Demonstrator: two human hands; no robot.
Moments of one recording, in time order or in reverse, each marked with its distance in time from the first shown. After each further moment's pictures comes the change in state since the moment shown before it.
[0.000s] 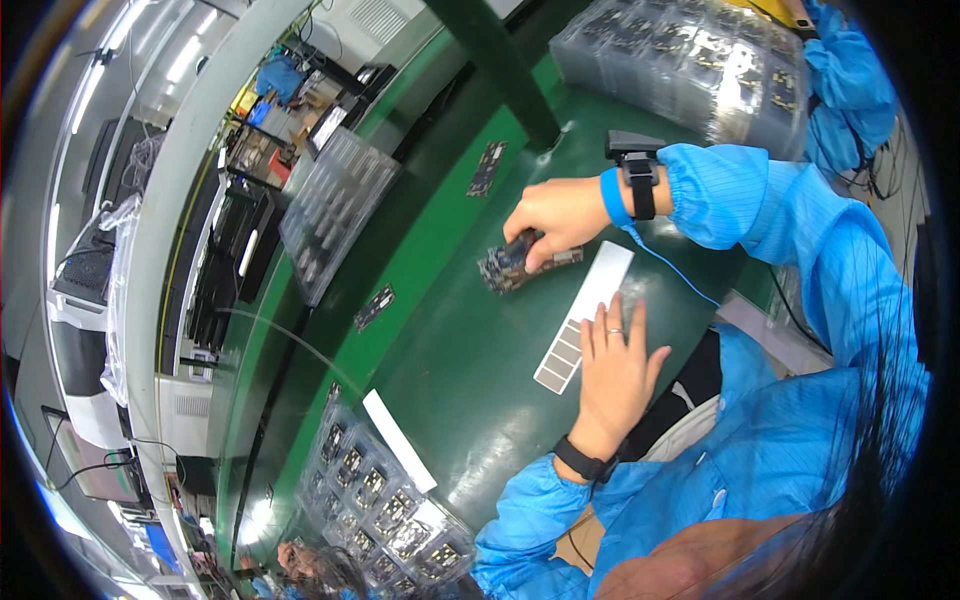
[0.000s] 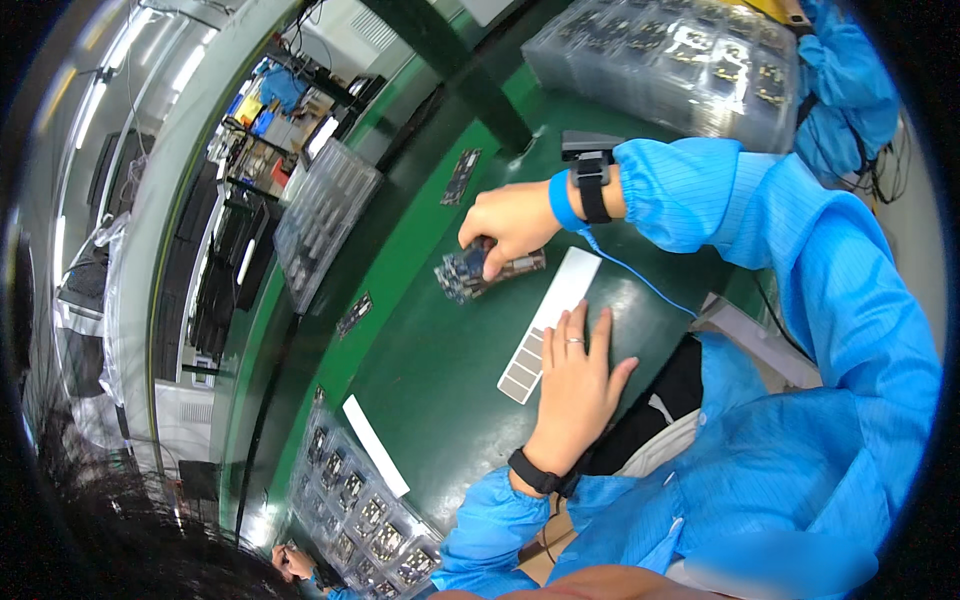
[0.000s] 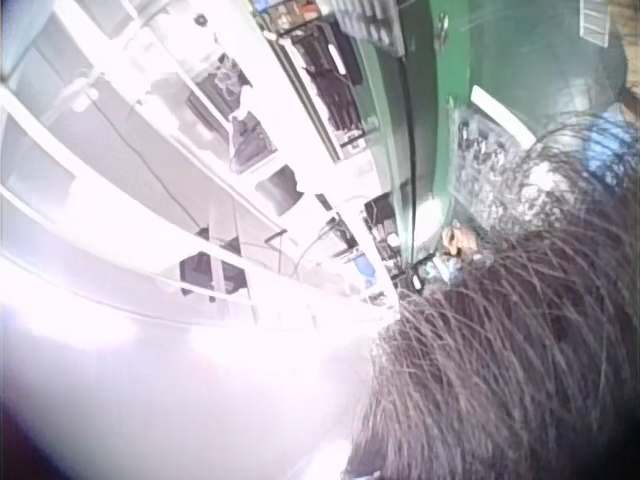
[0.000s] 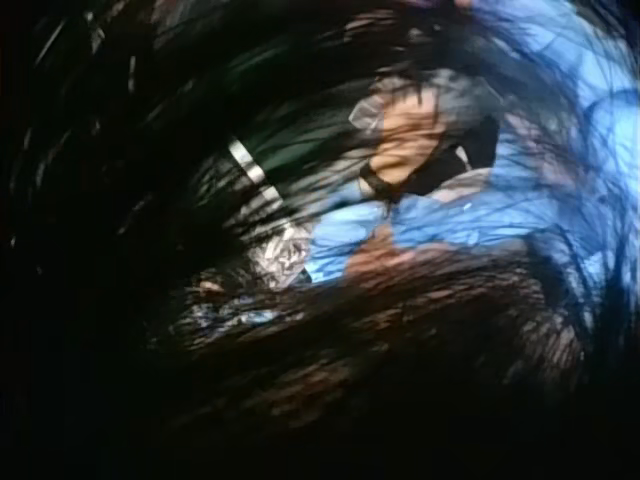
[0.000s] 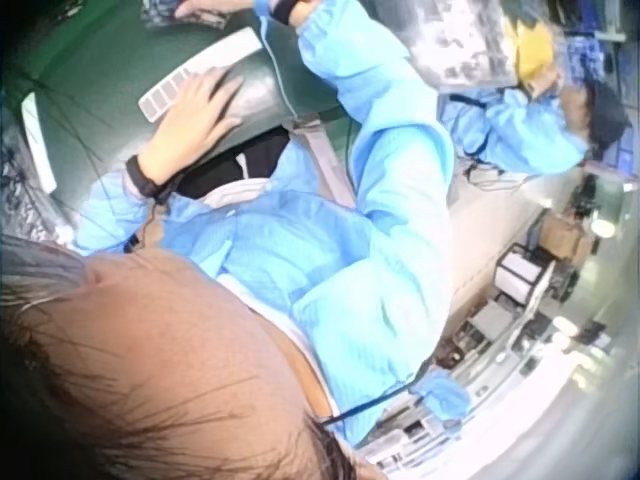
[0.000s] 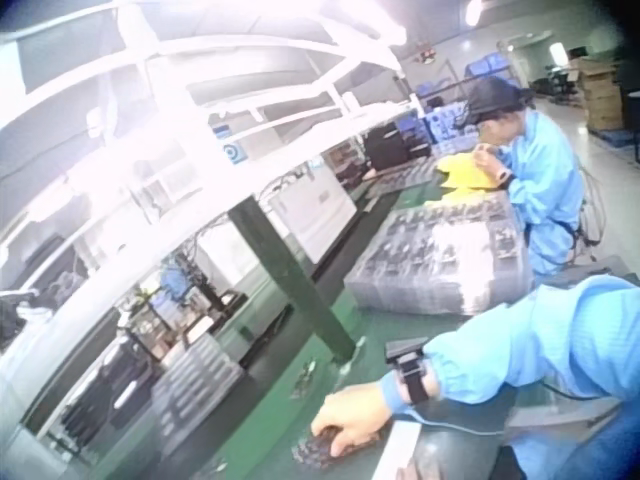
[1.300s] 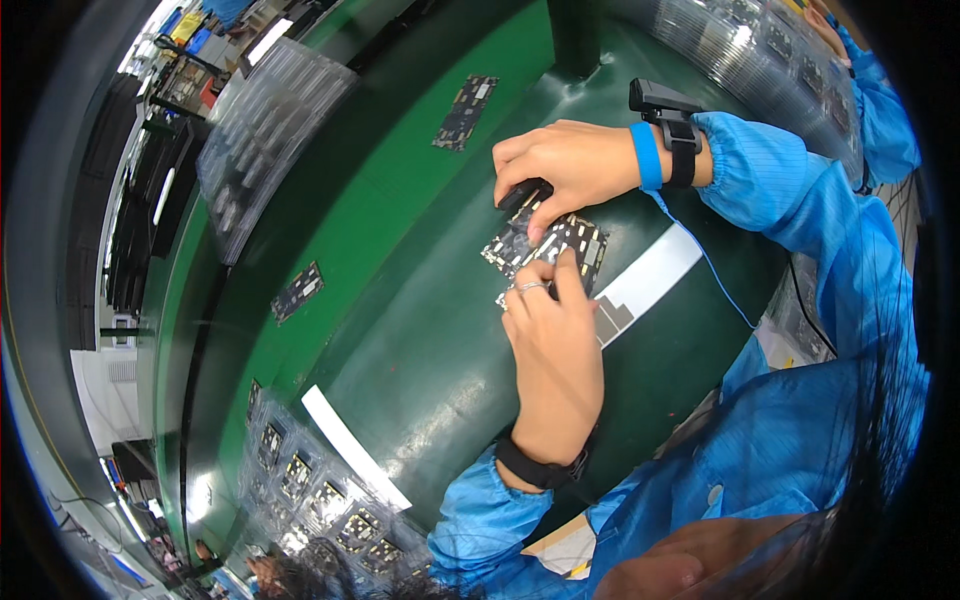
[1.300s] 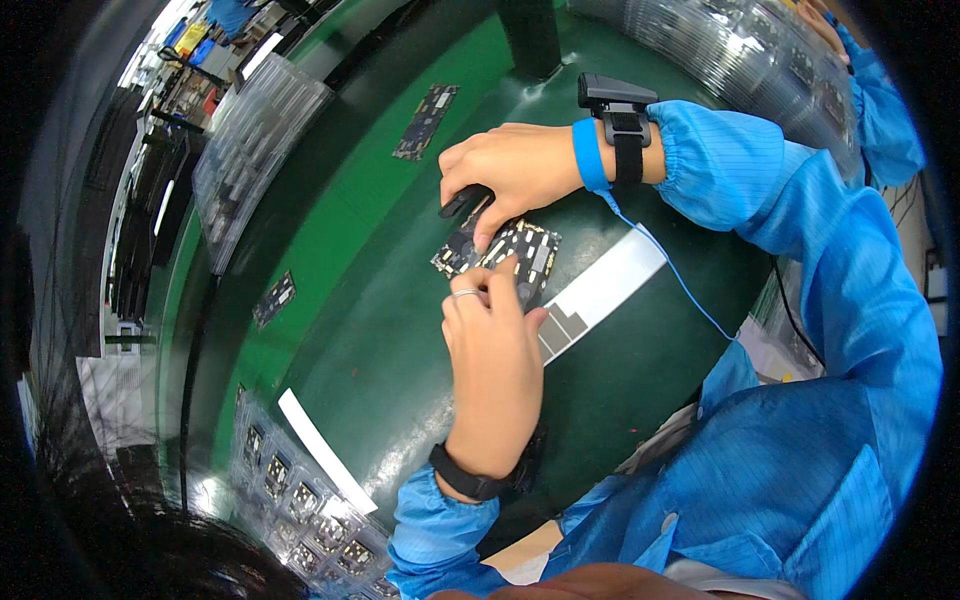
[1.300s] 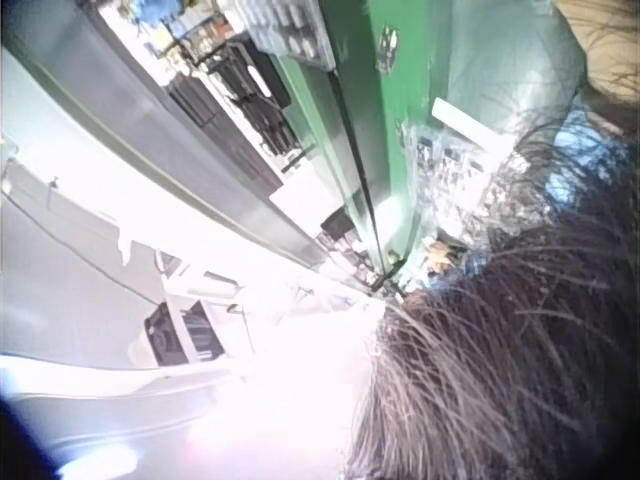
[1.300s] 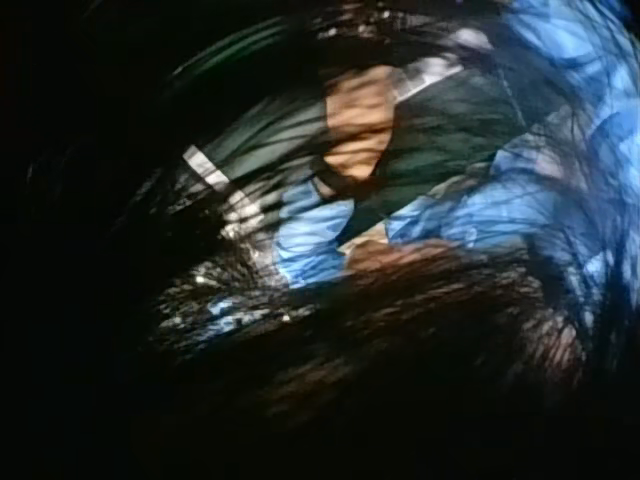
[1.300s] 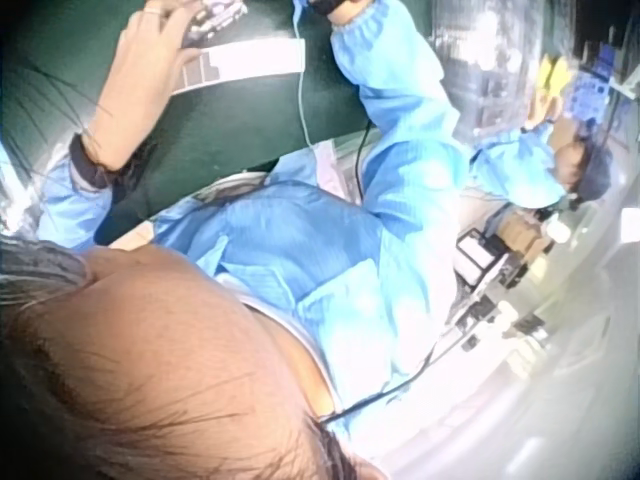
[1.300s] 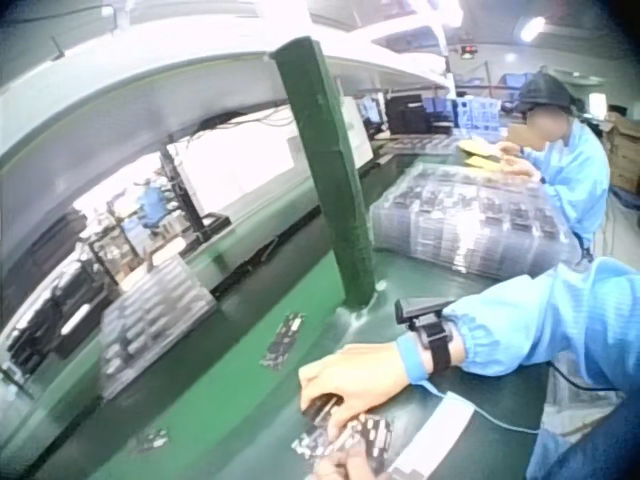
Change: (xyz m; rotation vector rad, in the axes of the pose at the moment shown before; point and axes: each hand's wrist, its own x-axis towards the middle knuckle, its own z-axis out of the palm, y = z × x) left_hand 0.033 -0.072 -0.053 0.048 0.032 -0.349; right_hand 0.039 0.048 0.031 -0.052 0.004 -0.039
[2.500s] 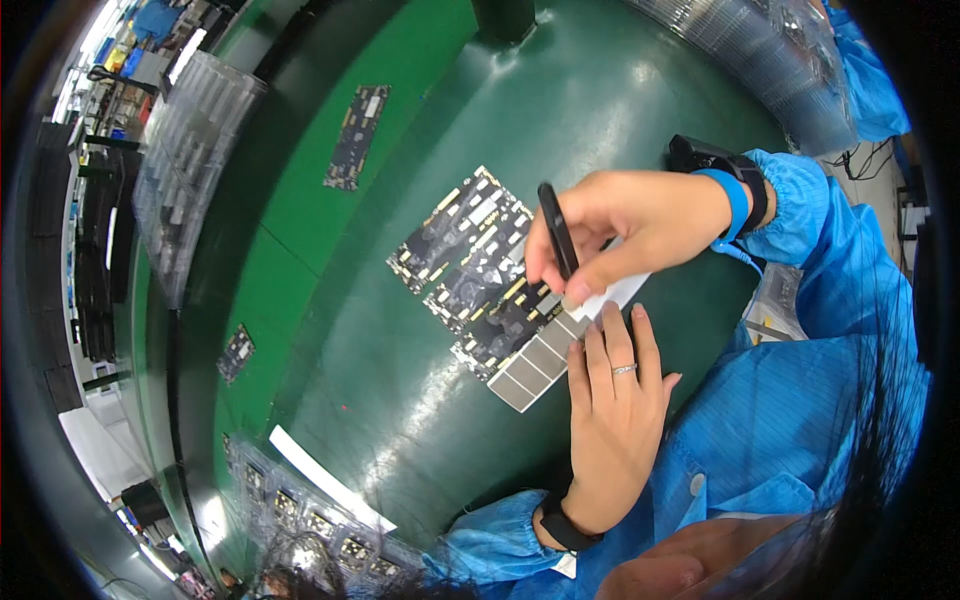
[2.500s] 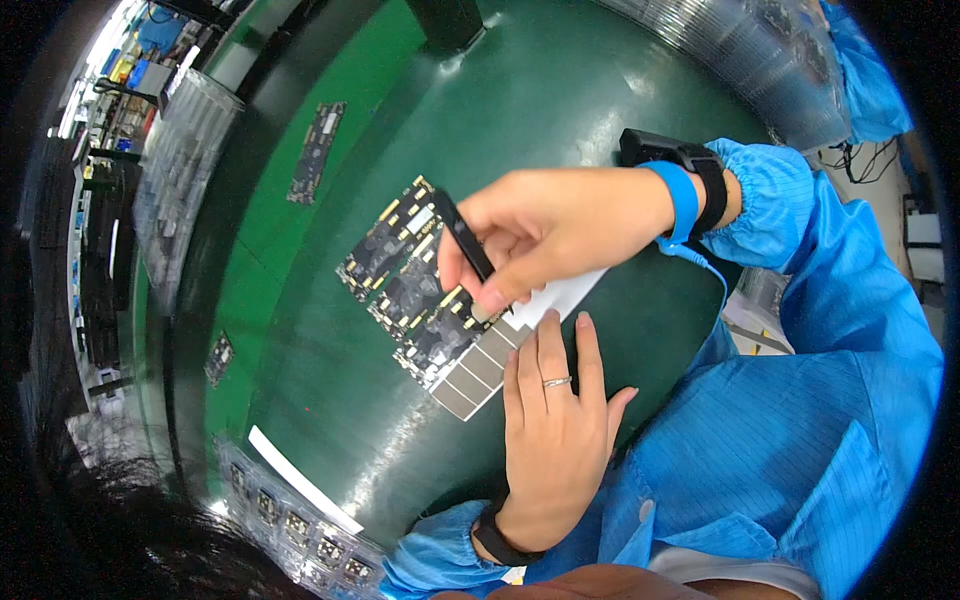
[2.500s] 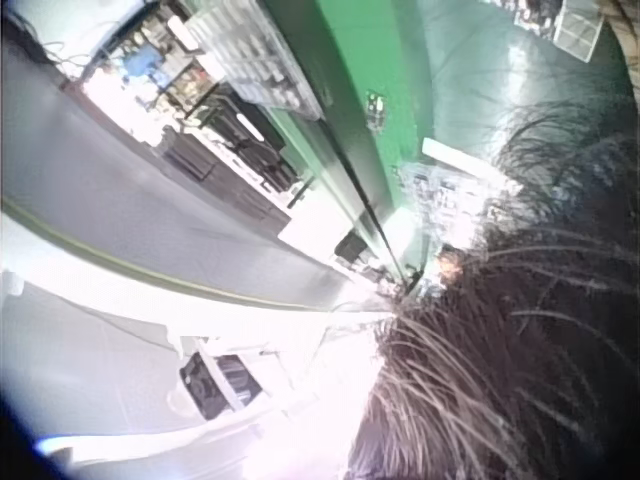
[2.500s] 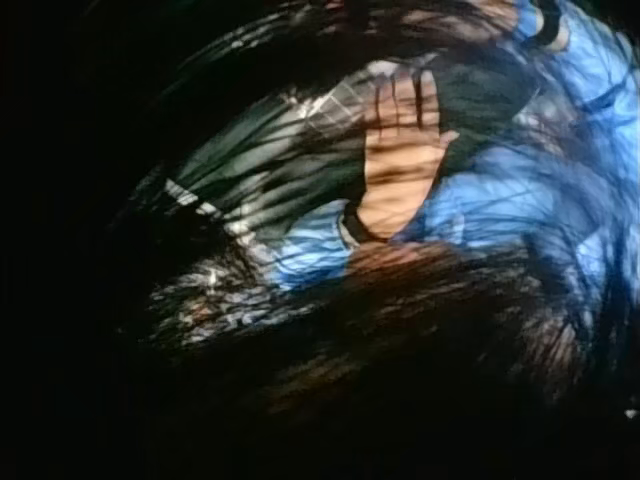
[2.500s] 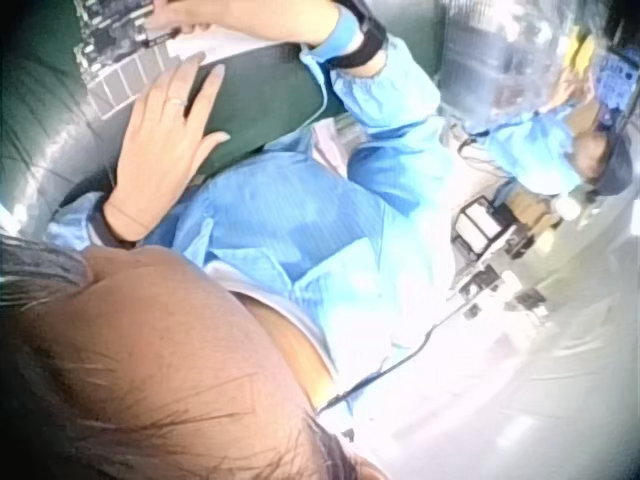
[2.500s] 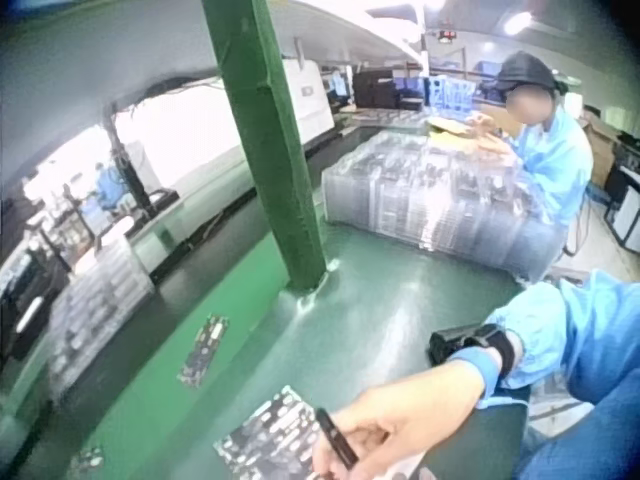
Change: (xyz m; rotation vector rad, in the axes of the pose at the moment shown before) left_hand -0.037 0.078 0.018 0.026 -0.266 0.211; right_hand -0.096 -0.036 -0.002 1.108 -0.096 0.314
